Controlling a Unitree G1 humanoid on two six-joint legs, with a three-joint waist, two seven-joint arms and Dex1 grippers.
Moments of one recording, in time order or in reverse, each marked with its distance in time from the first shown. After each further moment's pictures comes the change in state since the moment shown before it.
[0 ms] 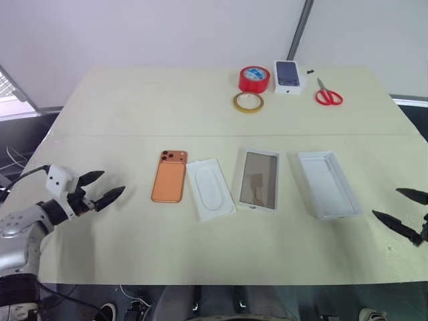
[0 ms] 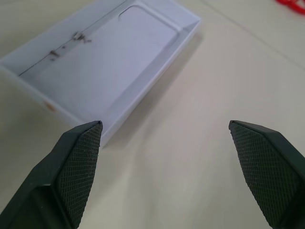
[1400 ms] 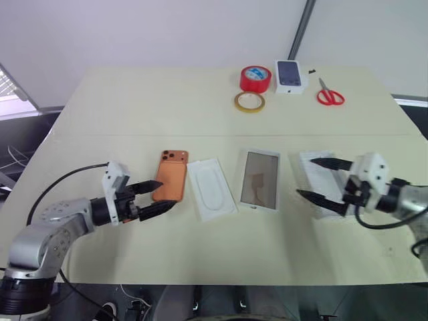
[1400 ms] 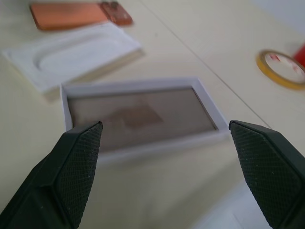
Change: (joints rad) left arm -0.020 -0.014 -0.173 -0.589 -0.399 0.756 0.159; right arm -0.354 0.115 0.403 -0.427 0.037 0.235 -0.093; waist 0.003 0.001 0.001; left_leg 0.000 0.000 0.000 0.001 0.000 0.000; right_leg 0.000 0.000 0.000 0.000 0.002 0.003
